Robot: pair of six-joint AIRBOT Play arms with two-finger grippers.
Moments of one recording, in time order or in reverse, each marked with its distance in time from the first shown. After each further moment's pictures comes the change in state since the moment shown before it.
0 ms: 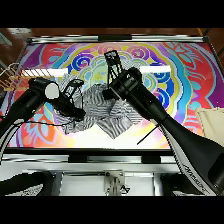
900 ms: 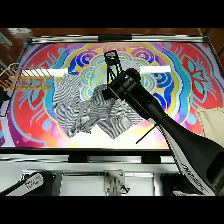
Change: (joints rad) left arm 0.968 0.157 0.083 -0.043 0.072 0.203; right arm 0.000 -0.008 0.000 -0.014 -0.005 0.005
